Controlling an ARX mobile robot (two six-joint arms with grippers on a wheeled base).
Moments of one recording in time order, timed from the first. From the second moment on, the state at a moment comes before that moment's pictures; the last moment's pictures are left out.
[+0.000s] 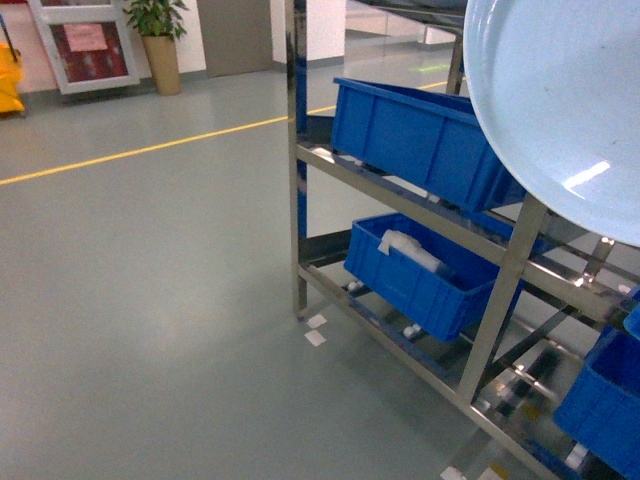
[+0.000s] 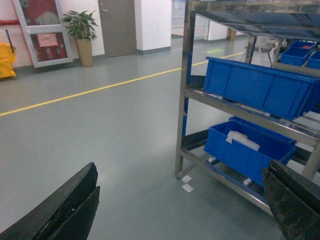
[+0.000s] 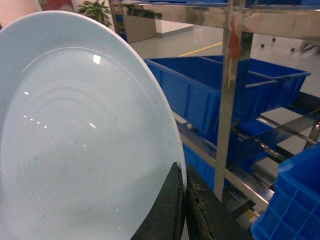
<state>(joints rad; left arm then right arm) 0.00 0.01 0.01 -0.01 0.00 0.00 0.01 0.96 0.47 0.41 -0.16 0.12</state>
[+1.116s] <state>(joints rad) 0.00 0.01 0.01 -0.01 0.00 0.00 0.01 0.96 0.47 0.41 -0.16 0.12</state>
